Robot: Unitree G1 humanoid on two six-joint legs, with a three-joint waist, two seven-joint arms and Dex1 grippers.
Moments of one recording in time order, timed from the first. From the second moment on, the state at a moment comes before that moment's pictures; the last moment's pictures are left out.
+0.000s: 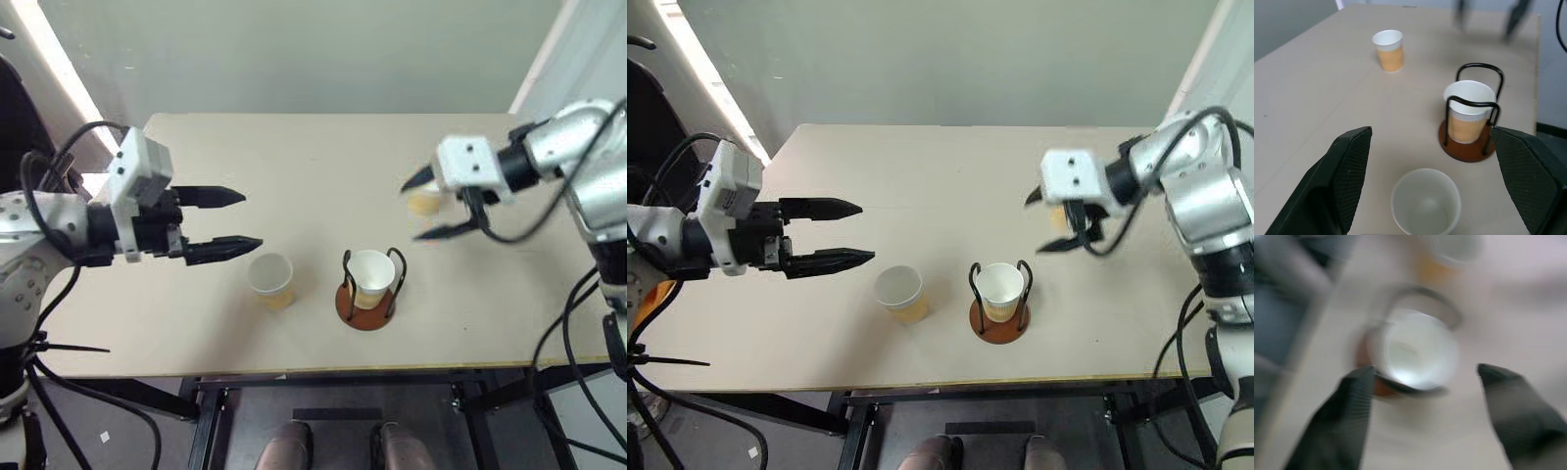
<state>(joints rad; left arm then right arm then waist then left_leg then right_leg) -0.50 1.07 0.27 -0.32 -0.78 0.78 -1.06 -1.14 -0.89 0.36 0.12 0.08 0.27 1.49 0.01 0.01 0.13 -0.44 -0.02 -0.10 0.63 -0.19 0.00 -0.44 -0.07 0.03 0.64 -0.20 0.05</state>
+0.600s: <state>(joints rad) -0.52 1.00 0.24 -0.35 -0.74 0.73 -0.97 -1.42 -0.62 0.47 1.17 -0.42 -0.19 1.03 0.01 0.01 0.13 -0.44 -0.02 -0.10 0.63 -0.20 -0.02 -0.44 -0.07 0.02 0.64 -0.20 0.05</state>
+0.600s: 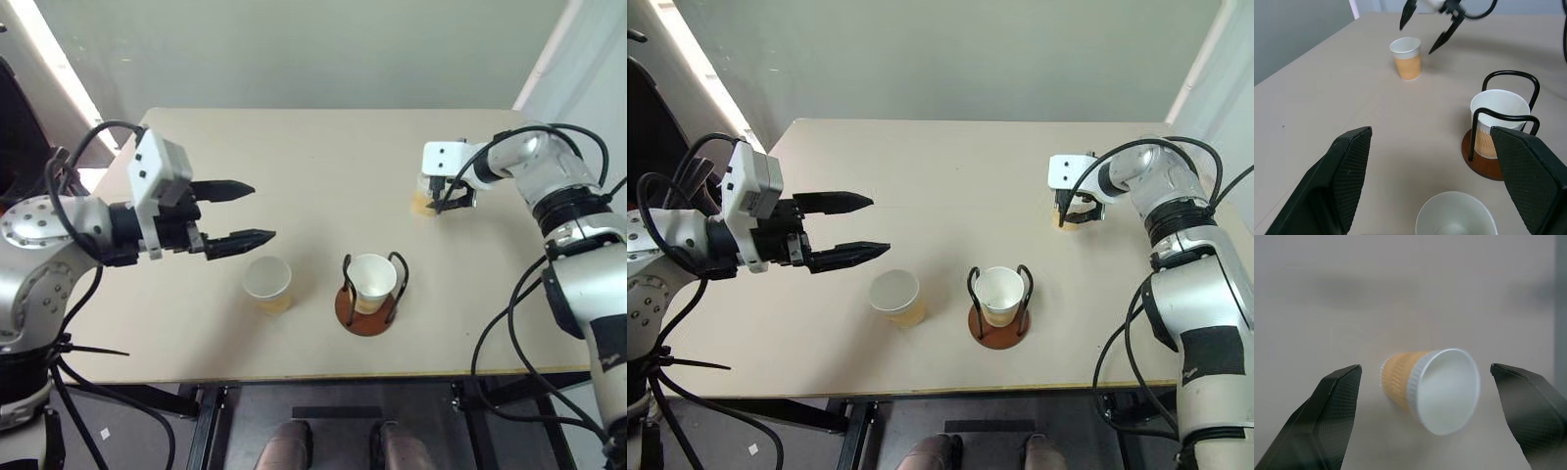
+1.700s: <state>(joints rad) -0.50 1.10 0.25 -0.36 -0.75 0.74 -1.07 -1.42 -0.56 0.45 1.32 -0.50 -0.18 0.98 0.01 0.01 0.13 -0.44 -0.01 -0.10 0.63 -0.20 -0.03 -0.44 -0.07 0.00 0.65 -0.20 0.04</state>
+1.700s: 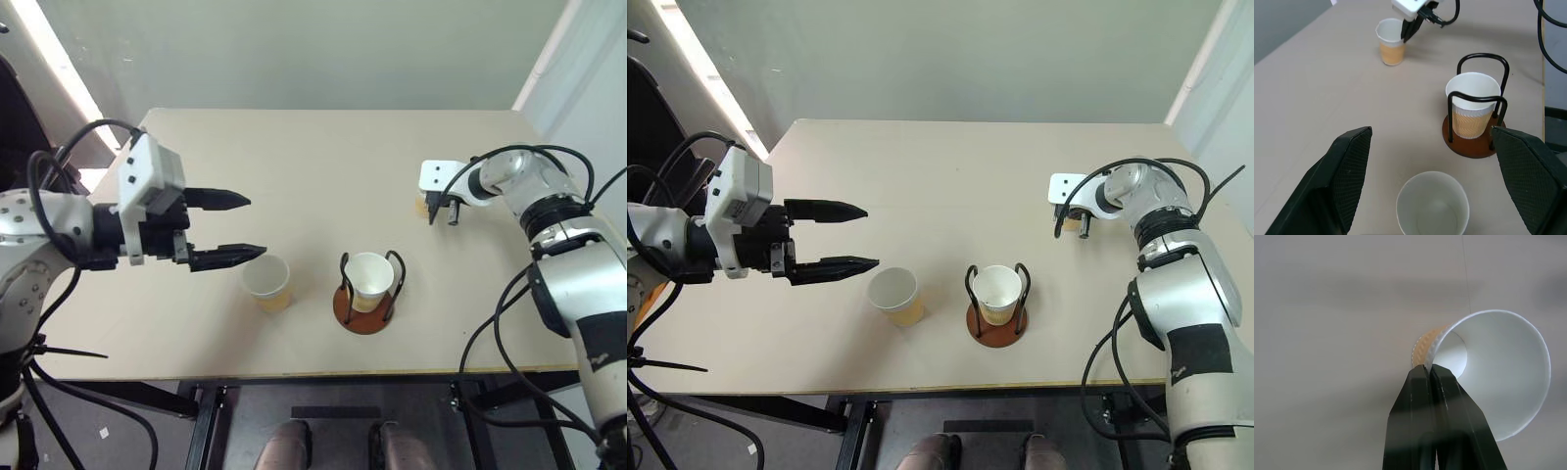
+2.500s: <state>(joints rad) -0.54 1.12 0.29 -0.30 -0.83 0.70 -1.26 -1.20 -0.98 0.37 0.00 0.41 0.31 1.61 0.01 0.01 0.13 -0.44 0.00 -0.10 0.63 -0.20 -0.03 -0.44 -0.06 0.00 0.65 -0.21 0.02</state>
